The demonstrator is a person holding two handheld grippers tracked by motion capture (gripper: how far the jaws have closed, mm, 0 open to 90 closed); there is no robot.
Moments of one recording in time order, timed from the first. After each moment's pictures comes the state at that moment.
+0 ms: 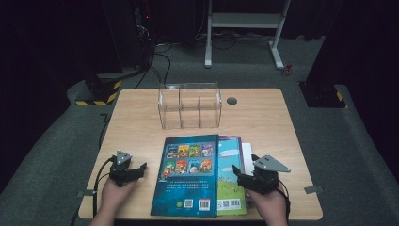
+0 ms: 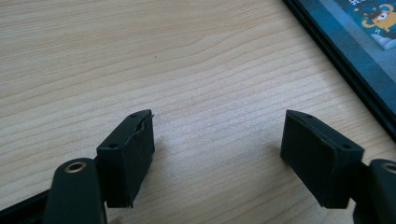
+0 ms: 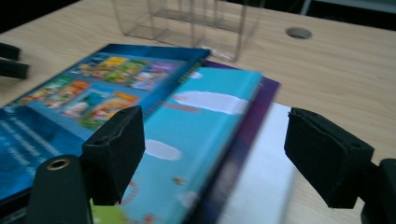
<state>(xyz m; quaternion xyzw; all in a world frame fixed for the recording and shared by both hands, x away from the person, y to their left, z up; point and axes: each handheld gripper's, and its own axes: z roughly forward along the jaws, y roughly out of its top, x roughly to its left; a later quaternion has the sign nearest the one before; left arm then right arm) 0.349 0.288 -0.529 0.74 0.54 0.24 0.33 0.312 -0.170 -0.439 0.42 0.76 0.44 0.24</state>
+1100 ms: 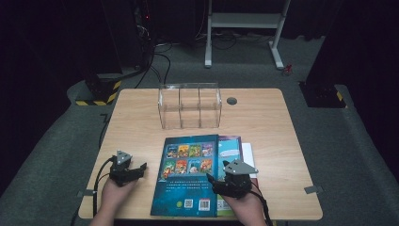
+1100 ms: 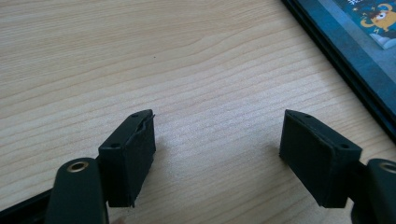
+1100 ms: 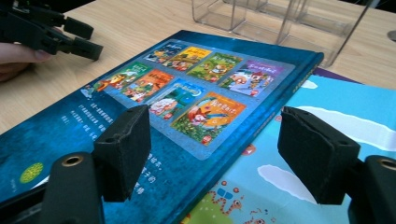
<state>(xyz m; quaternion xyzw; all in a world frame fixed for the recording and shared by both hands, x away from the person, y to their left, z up) 0.349 0.288 -0.528 0.74 0.54 0.24 0.33 0.307 -0.108 -0.450 0.37 0.80 0.43 0.19</state>
